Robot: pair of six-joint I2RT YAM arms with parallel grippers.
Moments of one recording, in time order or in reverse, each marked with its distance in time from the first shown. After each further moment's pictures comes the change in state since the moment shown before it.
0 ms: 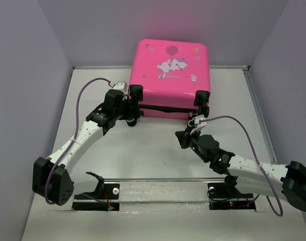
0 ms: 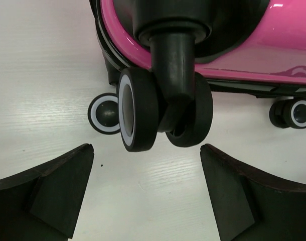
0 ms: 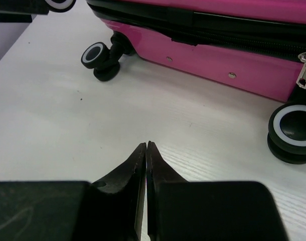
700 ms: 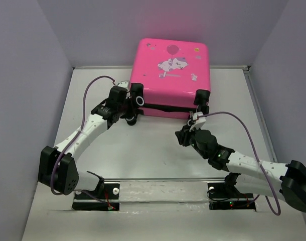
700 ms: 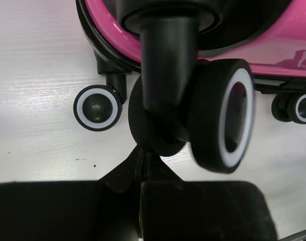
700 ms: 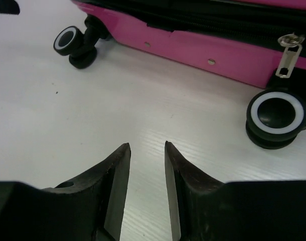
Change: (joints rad) left arm 0.007 0.115 0.073 -0.026 0.042 -0.008; right arm -0.034 0.030 0.061 -0.150 -0.004 0.007
